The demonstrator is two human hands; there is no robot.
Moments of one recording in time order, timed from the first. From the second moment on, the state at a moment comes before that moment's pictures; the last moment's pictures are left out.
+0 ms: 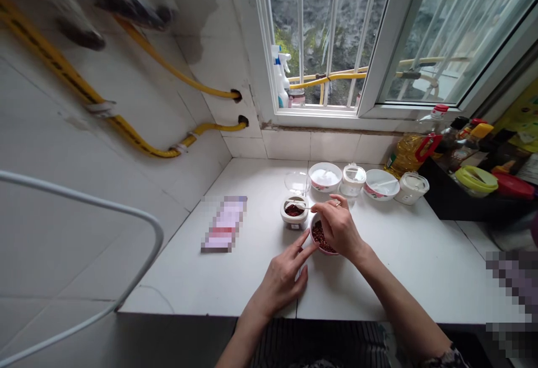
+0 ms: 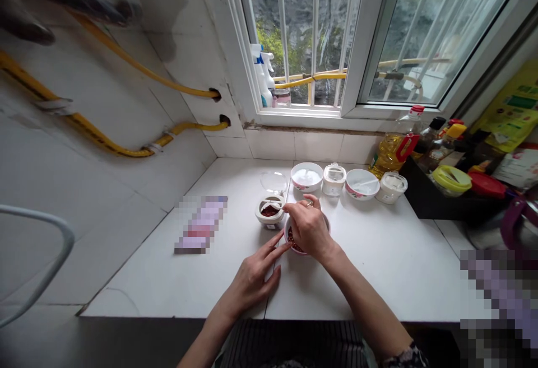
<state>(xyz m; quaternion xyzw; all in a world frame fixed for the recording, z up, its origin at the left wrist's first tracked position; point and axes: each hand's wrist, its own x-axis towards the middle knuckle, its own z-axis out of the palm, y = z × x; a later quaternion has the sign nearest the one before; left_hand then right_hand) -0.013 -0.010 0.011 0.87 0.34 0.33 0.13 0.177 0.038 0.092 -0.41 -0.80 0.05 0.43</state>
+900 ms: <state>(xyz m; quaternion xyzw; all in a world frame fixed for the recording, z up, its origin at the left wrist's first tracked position) -0.012 -0.011 0.012 0.87 0.34 0.33 0.12 0.221 0.040 0.077 -0.53 -0.70 0.24 0.42</state>
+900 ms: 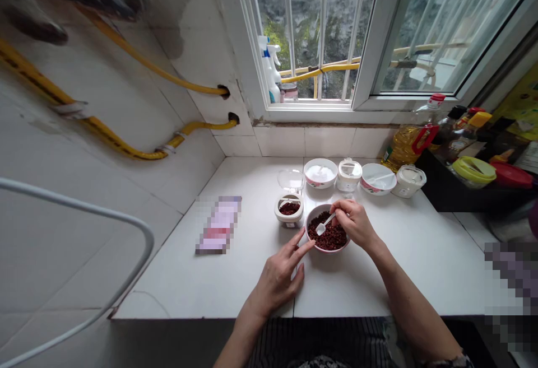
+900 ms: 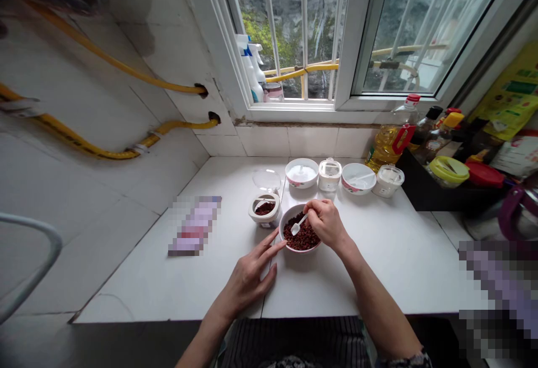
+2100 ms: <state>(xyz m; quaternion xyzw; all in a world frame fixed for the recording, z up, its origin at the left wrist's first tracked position) -0.012 -0.012 0.013 0.87 0.33 0.33 0.13 0.210 0.044 0.082 -0.49 -0.57 0.40 0.53</state>
